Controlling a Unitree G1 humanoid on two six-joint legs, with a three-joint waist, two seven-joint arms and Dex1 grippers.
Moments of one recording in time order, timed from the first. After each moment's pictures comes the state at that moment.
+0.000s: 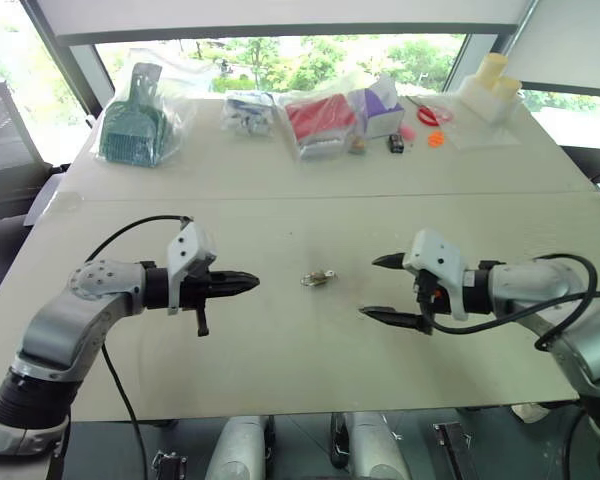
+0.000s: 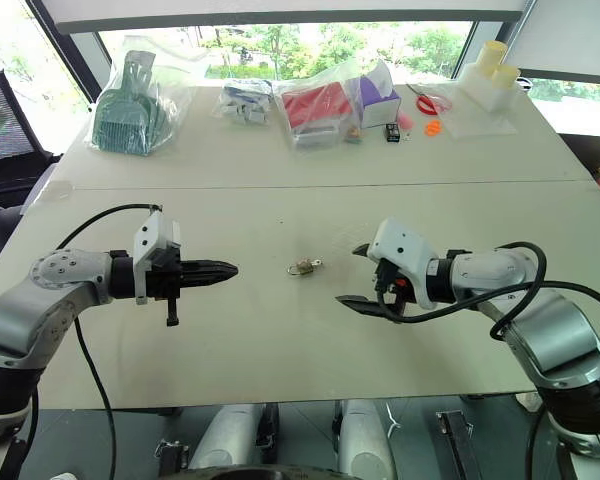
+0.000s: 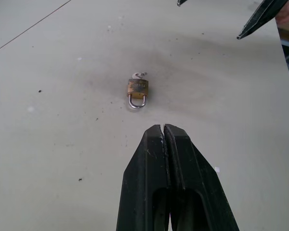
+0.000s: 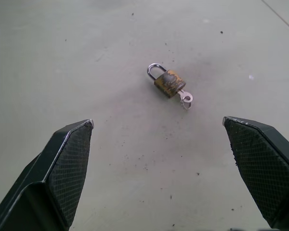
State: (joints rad) left arm -0.28 0.79 0.00 -0.33 -0.54 0.58 -1.05; right arm -0.31 -0.89 0.05 -0.55 0.45 0.79 0.90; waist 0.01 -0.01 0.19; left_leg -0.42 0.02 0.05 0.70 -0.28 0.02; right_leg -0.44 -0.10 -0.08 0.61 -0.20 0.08
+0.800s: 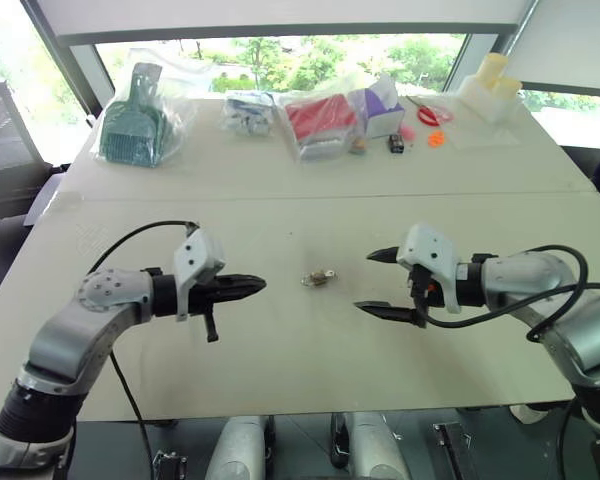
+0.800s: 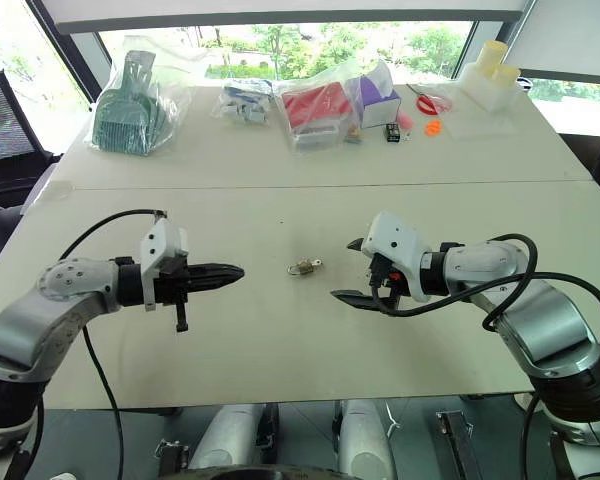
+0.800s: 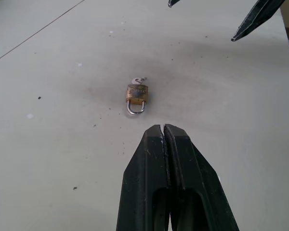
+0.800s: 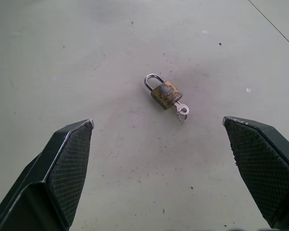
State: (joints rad) left arm -0.24 0.74 -0.03 -0.40 -0.50 0.56 -0.96; right arm -0.35 -0.88 0.08 -0.52 0.44 0.78 0.90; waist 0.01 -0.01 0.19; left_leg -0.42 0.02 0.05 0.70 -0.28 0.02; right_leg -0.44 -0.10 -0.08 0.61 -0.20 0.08
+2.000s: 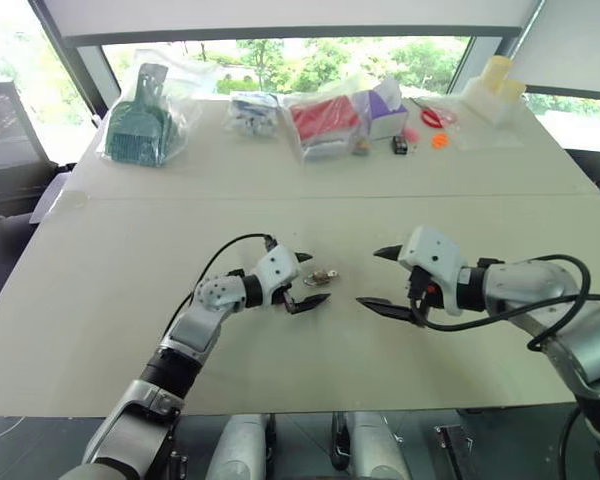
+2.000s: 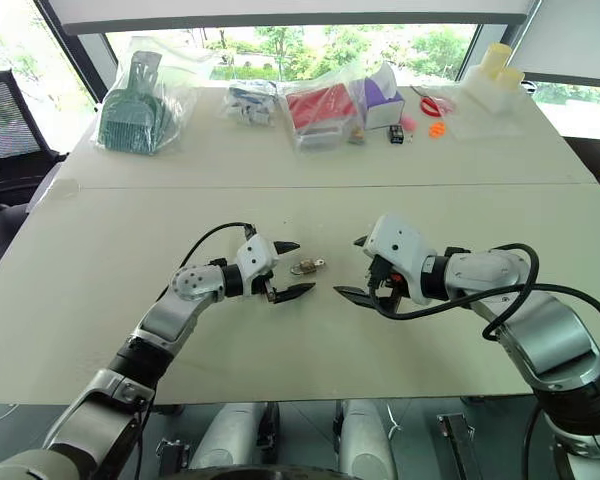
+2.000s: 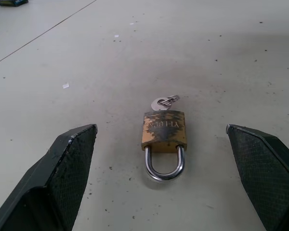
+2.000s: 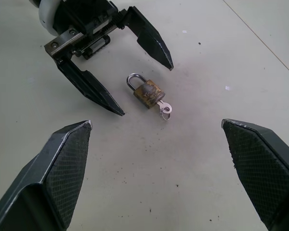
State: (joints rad) left arm -0.47 0.29 -0.31 0.30 -0.08 -0.03 -0.82; right arm -0.30 -0.88 0.06 -0.58 0.44 0.80 0.78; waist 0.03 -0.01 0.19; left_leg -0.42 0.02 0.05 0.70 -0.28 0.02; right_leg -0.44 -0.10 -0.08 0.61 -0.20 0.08
